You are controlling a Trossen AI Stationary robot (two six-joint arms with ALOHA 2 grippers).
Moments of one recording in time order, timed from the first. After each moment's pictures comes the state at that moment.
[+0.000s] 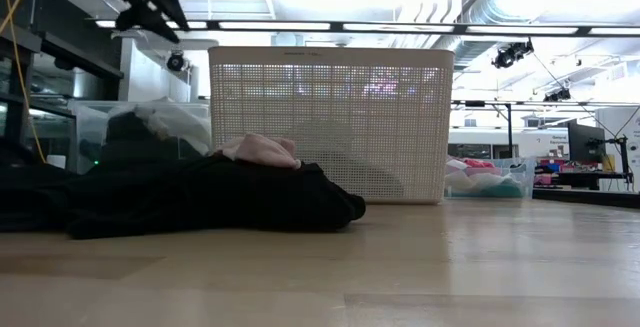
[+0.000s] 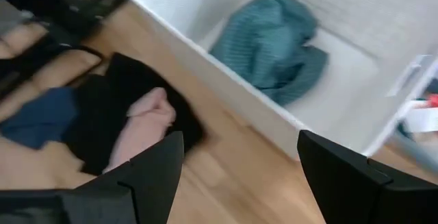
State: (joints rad) left arm 0.93 0.92 1.20 -0.98 0.24 -0.14; right arm 0.21 1.46 1.71 -1.24 0.52 0.94
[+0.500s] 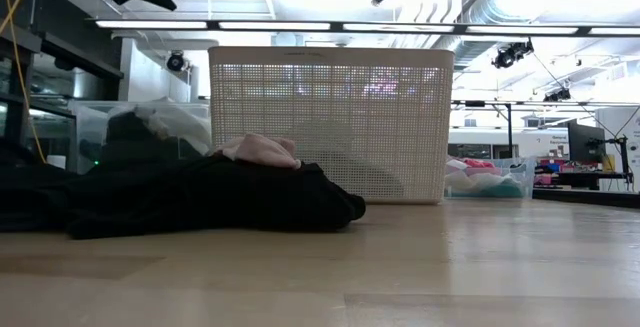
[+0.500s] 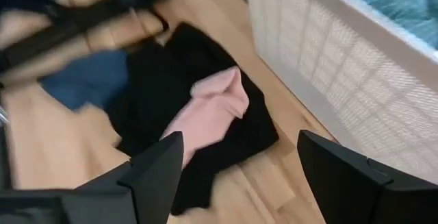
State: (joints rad) left arm 0.64 0.78 1.20 -1.00 0.14 -0.12; right arm 0.32 1.61 1.48 -0.75 0.52 0.77
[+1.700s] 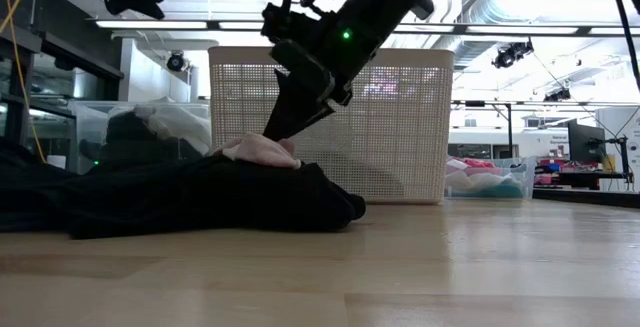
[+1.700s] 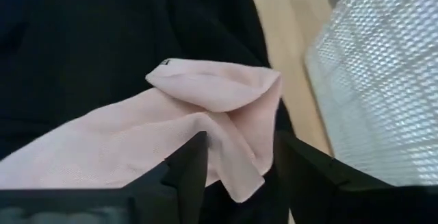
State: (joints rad) left arm 0.47 0.72 1.09 -1.03 0.14 -0.10; right arm 0.12 2.01 1.40 -0.23 0.29 0.13
